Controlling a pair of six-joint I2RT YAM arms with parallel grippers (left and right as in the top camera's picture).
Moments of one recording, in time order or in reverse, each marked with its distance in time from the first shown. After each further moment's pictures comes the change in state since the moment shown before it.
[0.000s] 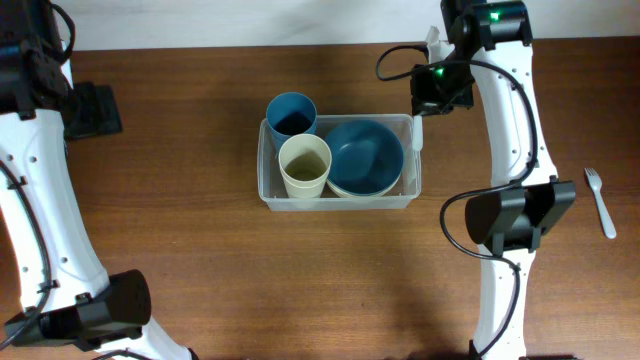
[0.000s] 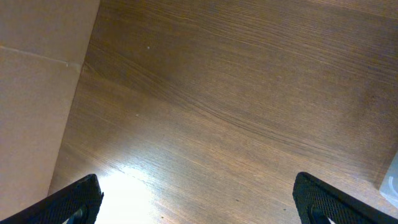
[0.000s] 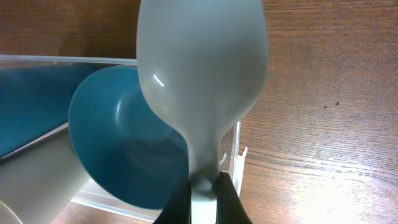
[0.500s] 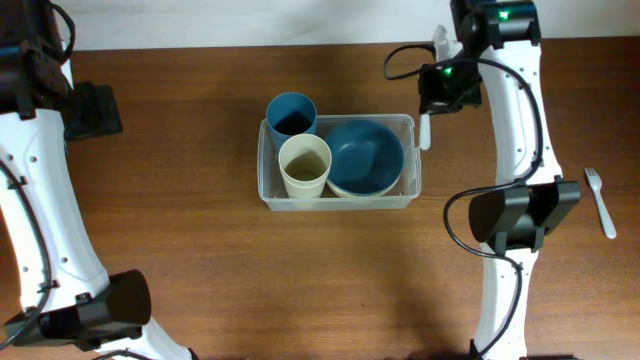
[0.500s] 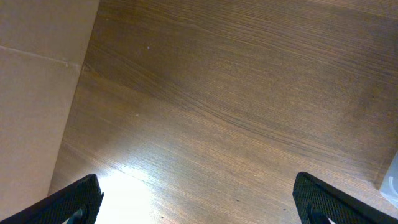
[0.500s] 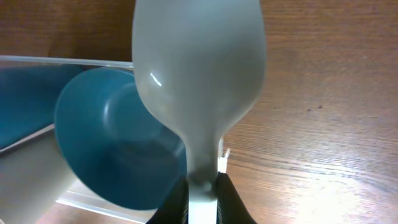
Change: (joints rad) left arm 0.000 0.000 0.000 0.000 0.000 0.000; right arm -0.025 0.005 0.005 0.000 0.010 -0.034
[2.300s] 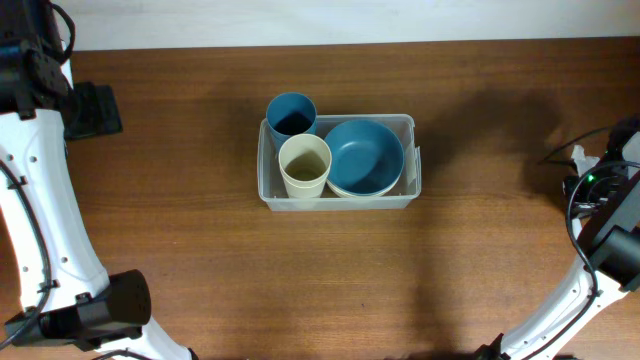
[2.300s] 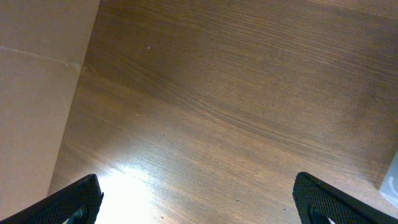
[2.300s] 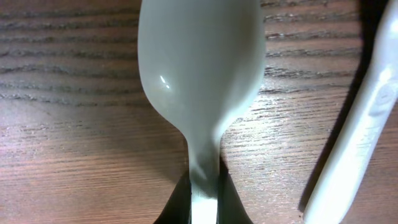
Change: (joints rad) left arm 0.000 0.000 0.000 0.000 0.000 0.000; right arm -0.714 -0.059 -0.846 0.491 0.377 -0.589
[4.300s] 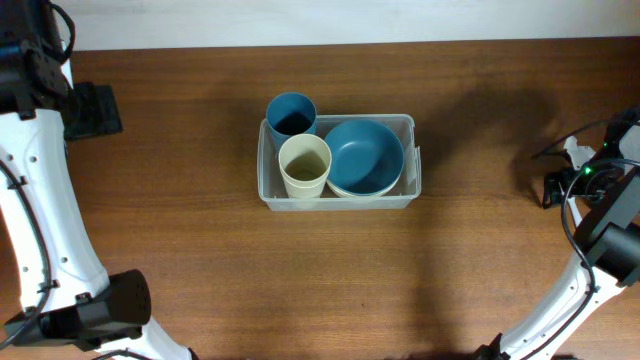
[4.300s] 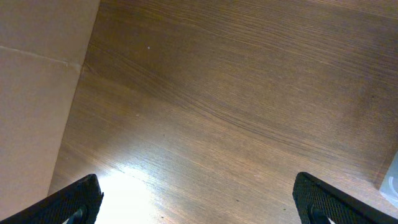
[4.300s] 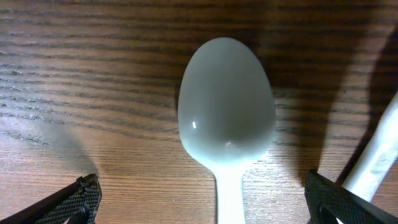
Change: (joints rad) left arm 0.000 0.000 0.000 0.000 0.000 0.000; right arm 0.021 0.024 0.066 -0.014 -0.067 -0.100
